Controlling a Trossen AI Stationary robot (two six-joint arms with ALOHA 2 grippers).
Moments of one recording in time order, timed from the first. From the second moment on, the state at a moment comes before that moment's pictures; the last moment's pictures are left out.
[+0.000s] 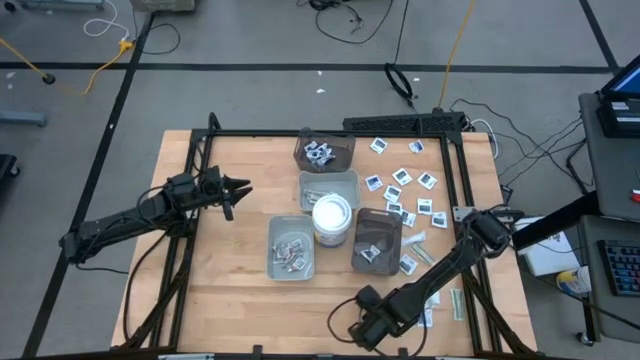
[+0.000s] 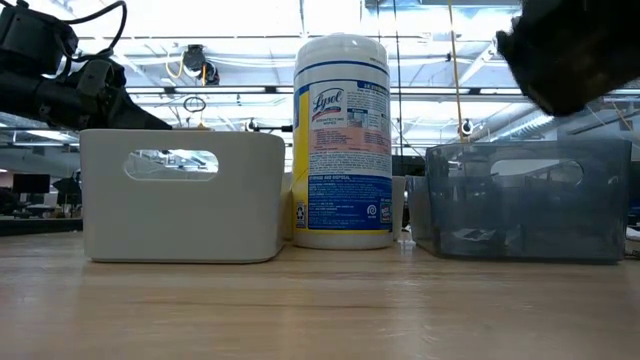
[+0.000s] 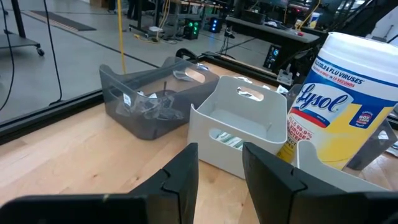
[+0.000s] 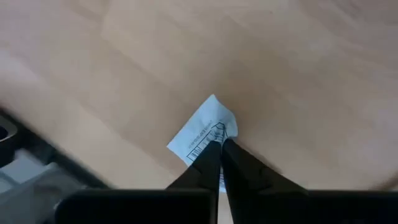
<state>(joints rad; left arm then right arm) 0.43 0.16 0.03 -0.03 0.08 -0.22 0.70 2.04 1.42 -0.71 -0.03 1.68</state>
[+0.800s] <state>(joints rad) 0.43 0.16 0.03 -0.03 0.08 -0.22 0.45 1.60 1.42 -1.13 -0.11 0.93</state>
